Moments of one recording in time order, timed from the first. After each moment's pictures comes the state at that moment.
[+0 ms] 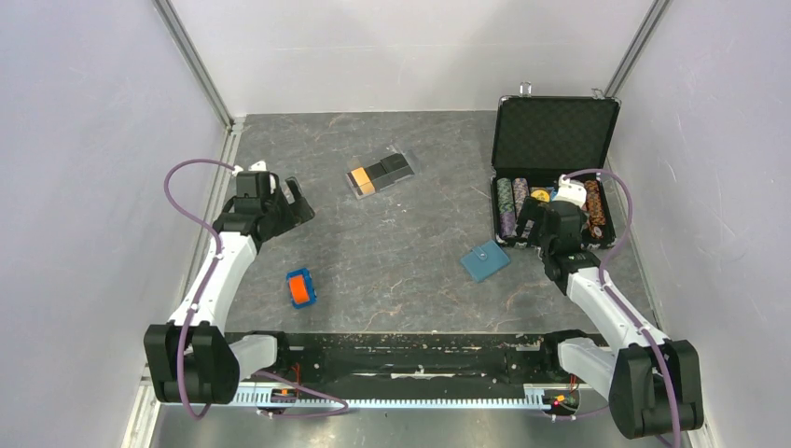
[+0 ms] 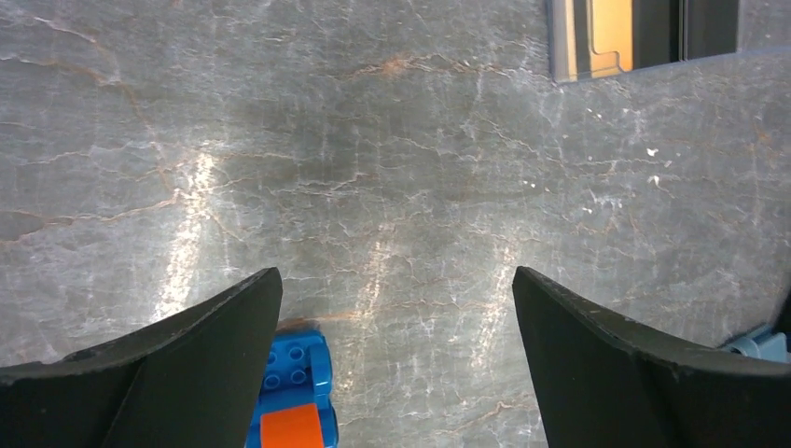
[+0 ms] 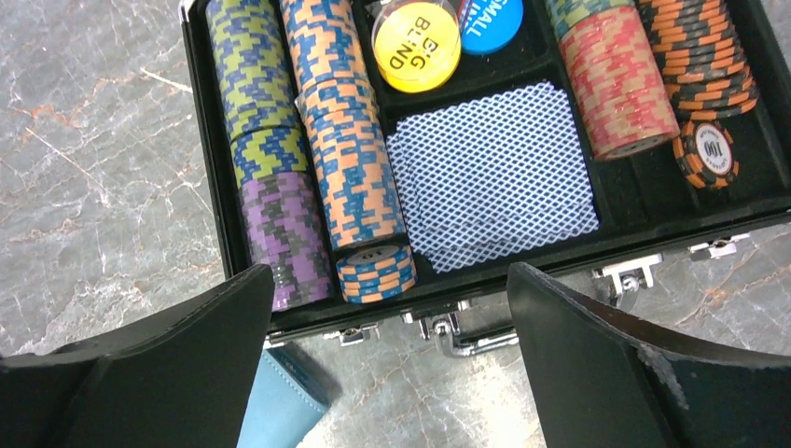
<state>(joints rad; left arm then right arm) -0.02 1.17 0.88 -0.53 0.01 -0.44 0.12 1.03 0.49 0.00 0.30 0.27</state>
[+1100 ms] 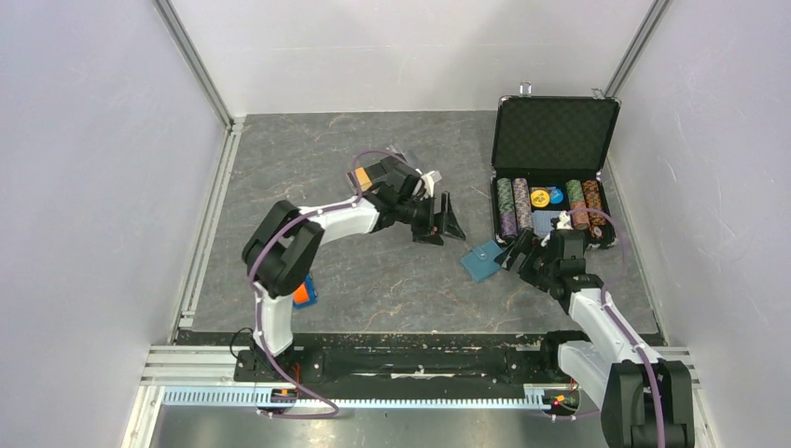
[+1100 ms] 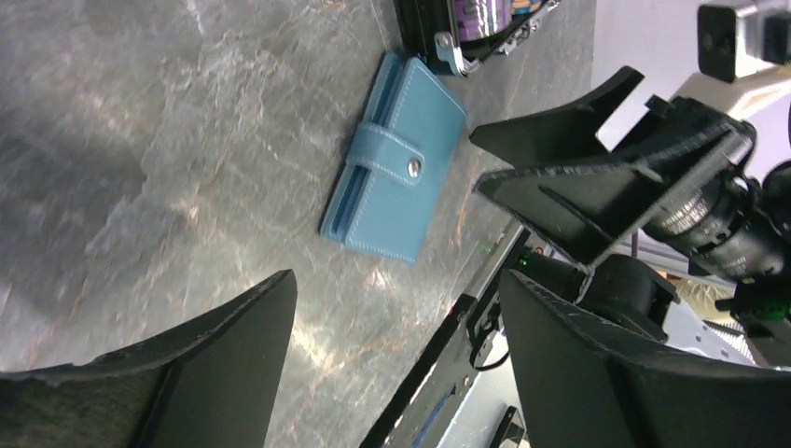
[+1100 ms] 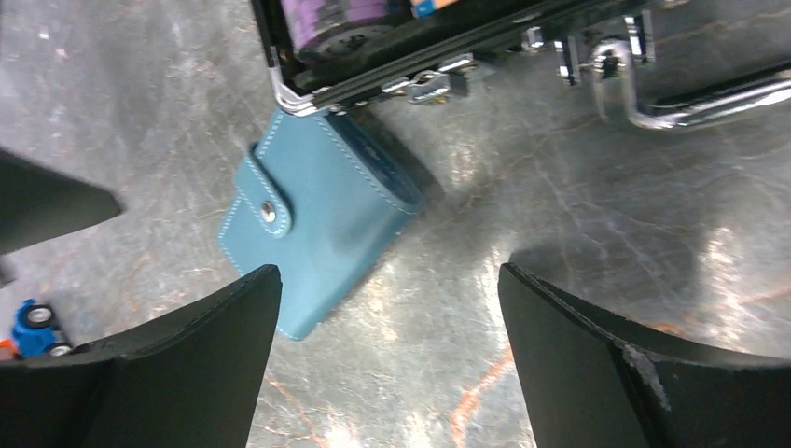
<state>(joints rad) -0.69 1.93 1.23 -0.04 0.61 -0.74 0.03 0.93 0.33 -0.23 -0.21 0.56</state>
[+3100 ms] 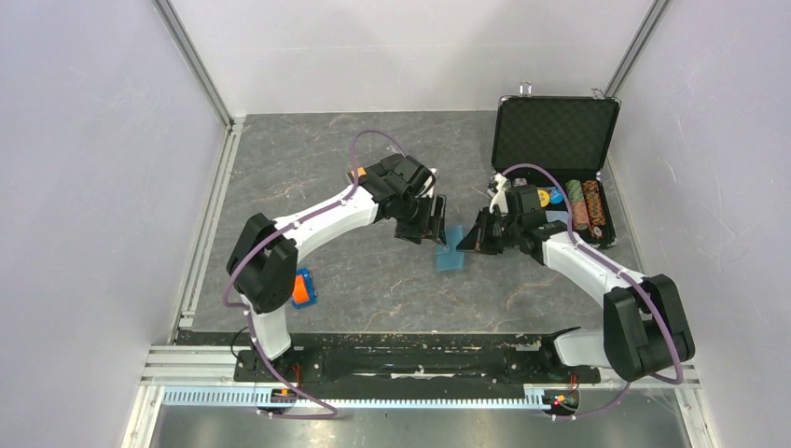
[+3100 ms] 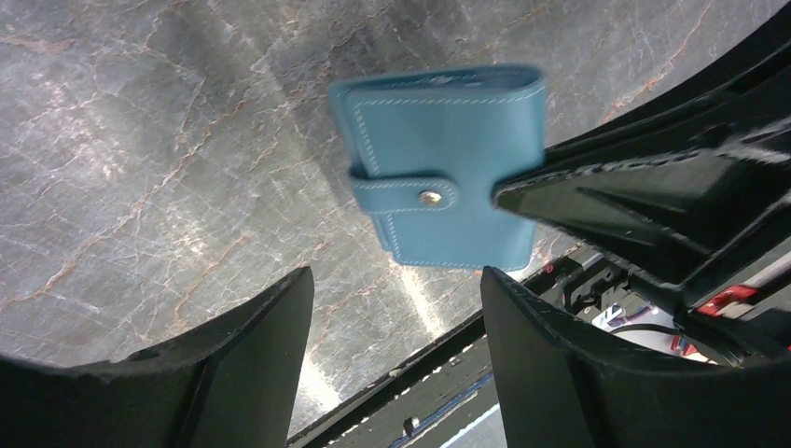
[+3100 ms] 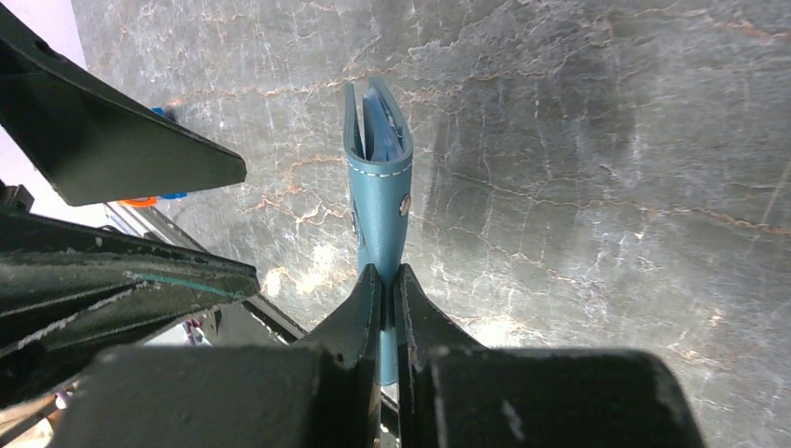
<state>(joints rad) -0.77 1.83 1.45 -0.65 0.25 -0.56 0.30 1.32 0.71 -0.22 -0.50 0.54</state>
